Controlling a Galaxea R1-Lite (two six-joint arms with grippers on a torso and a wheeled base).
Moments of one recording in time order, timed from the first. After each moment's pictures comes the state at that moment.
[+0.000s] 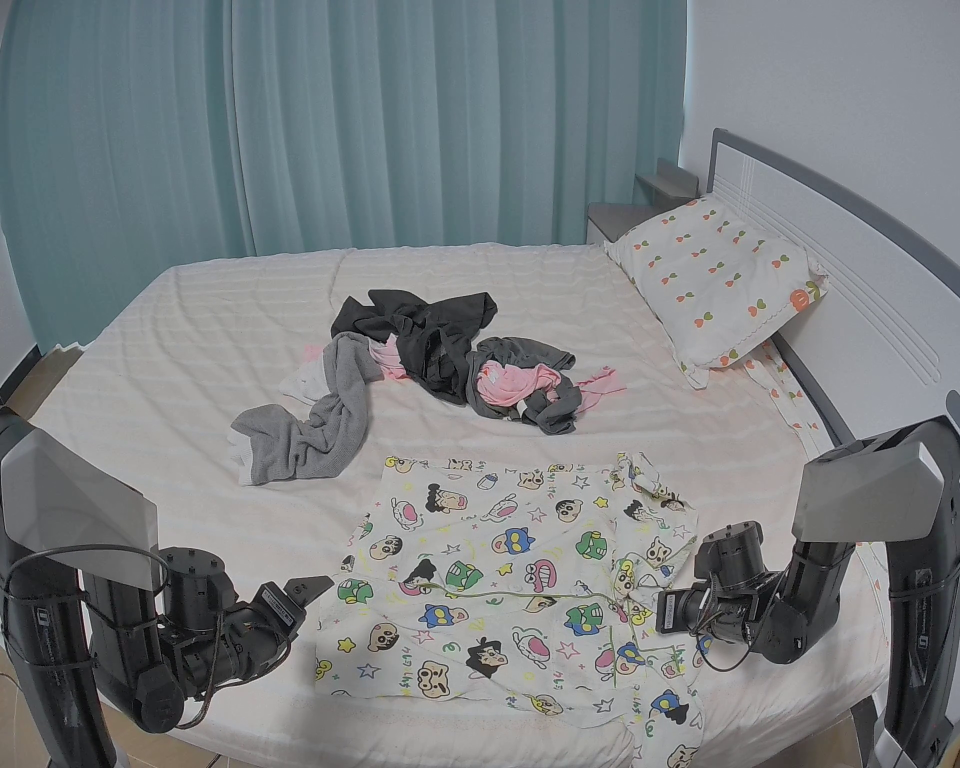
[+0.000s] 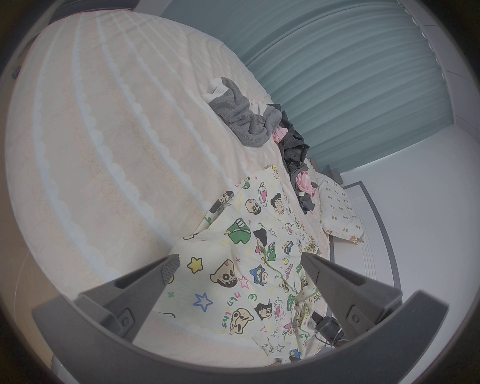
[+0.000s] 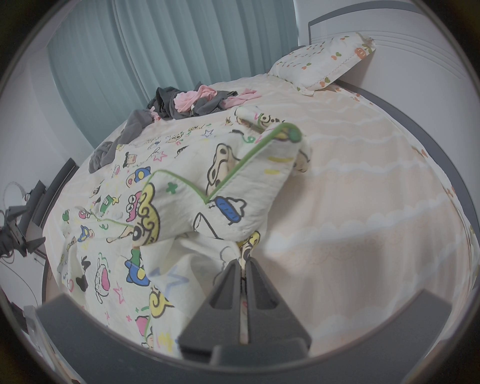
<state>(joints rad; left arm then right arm) -0.27 2.21 -0.07 -1.55 -0.08 -1.07 0.35 2.38 -0.52 -1.08 -0.12 0.32</state>
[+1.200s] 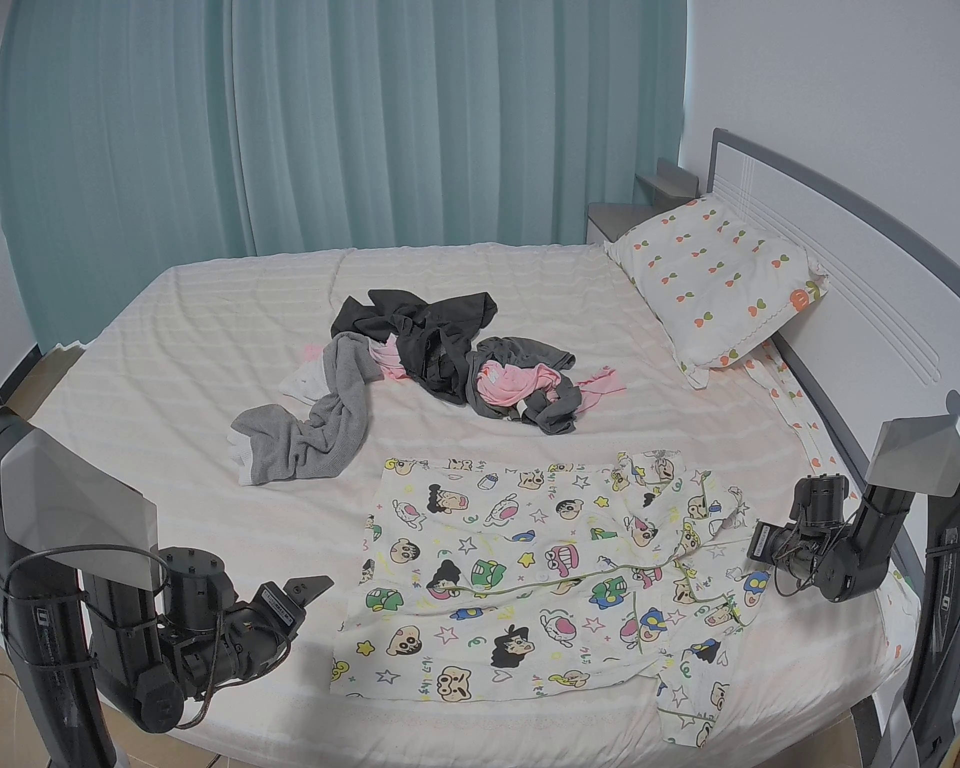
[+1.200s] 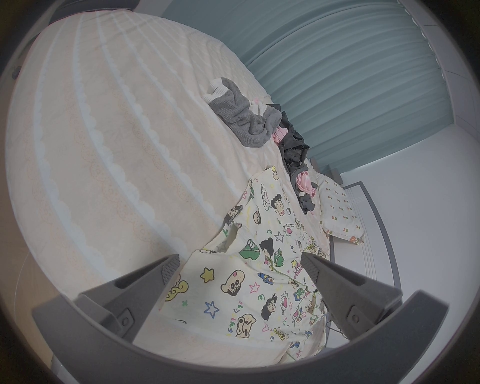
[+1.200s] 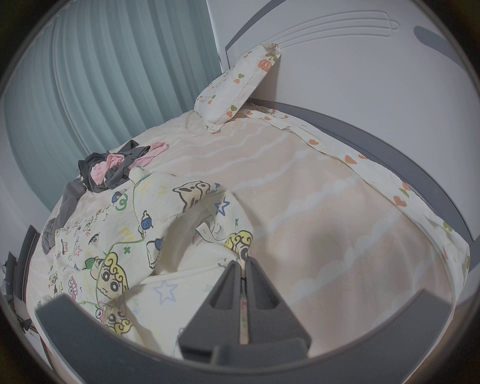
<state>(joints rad) -0.27 2.21 -0.07 -1.55 -0.08 -1.07 -0.05 2.40 -0.65 -1.08 -0.12 0.31</state>
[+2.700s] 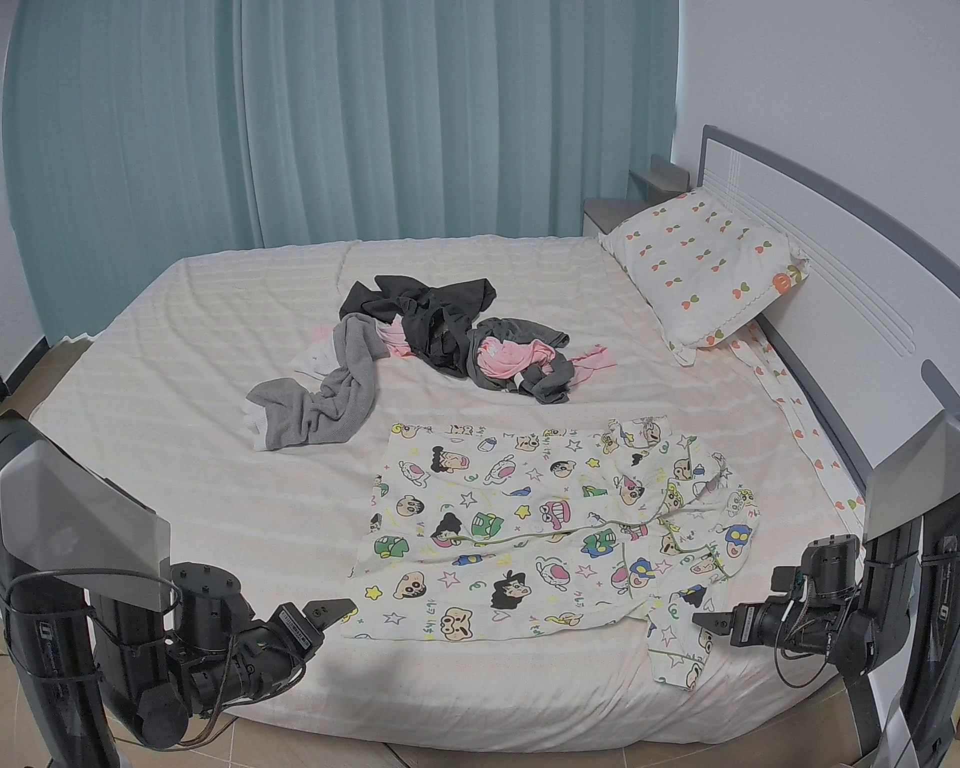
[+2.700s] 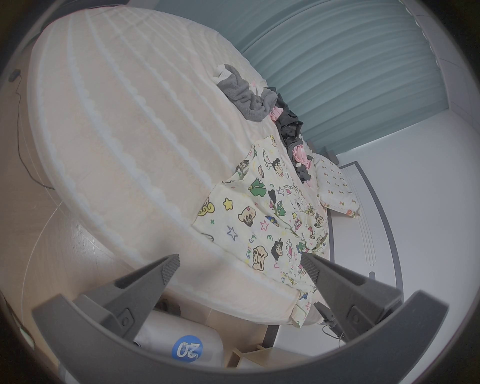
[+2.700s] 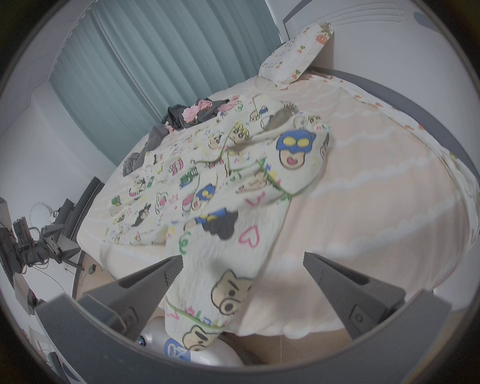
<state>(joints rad) -0.36 2.20 -0.02 -1.55 -0.08 -1.07 0.08 2.39 -0.16 -1.46 0.23 0.24</state>
